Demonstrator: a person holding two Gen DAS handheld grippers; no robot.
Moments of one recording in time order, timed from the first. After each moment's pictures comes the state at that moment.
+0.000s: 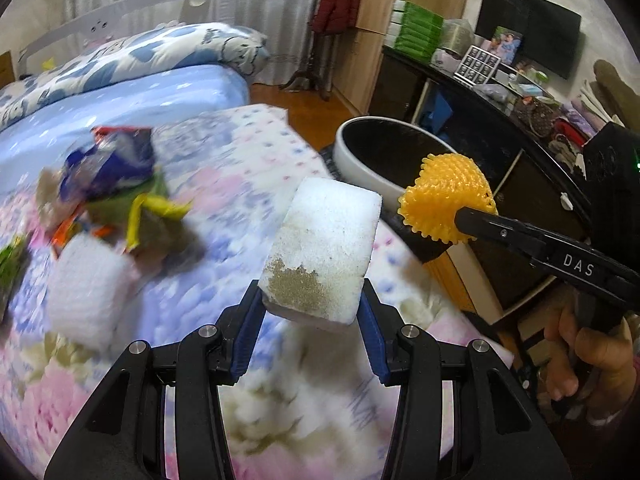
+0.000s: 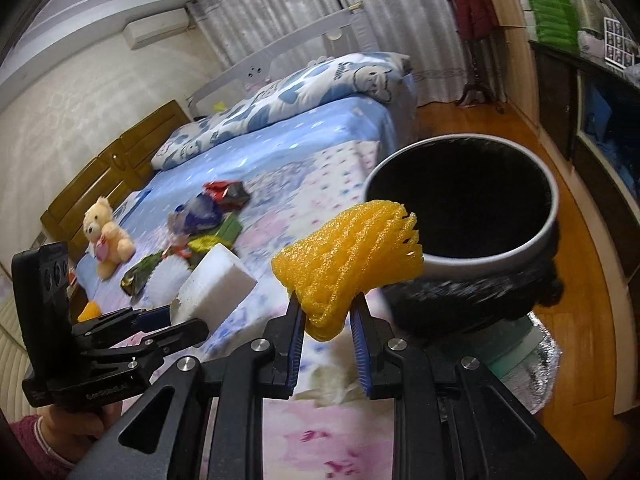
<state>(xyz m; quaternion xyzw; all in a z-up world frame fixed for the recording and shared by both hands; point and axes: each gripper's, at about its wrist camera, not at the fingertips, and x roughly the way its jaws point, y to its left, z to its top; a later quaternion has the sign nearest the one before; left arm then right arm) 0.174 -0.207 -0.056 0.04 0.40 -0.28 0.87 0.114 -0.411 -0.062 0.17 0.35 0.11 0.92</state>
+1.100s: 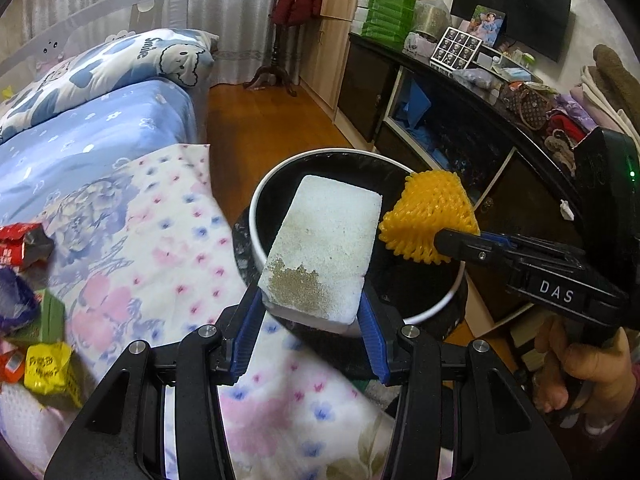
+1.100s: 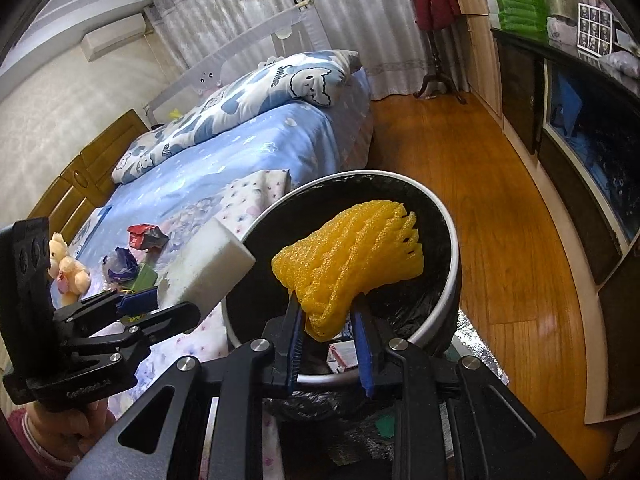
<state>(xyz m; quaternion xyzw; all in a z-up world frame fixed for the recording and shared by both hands) 0.254 -0.335 -0.047 0.07 0.41 -0.32 0.85 0.175 -0.509 -0.064 0.17 0.38 0.05 0.91</state>
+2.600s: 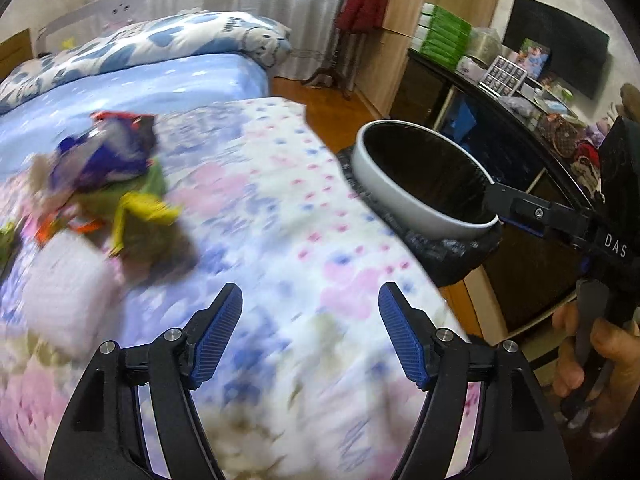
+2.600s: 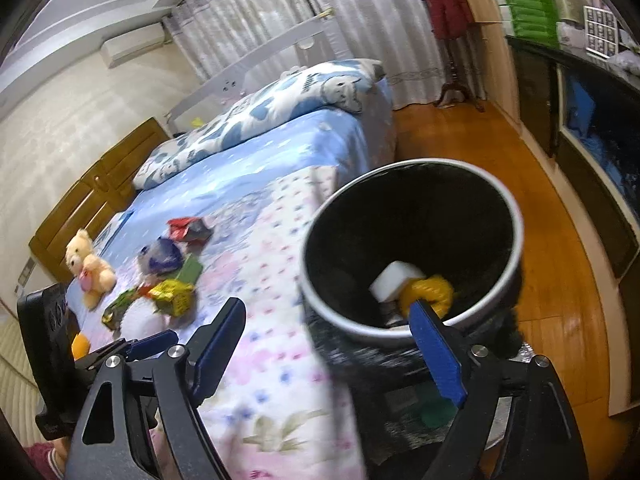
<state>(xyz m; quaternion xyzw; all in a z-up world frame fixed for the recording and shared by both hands) 0.191 -0.210 -0.071 0.00 0.42 -0.23 0.88 0.148 -0.450 -0.058 0.18 0.35 0.08 0.91</state>
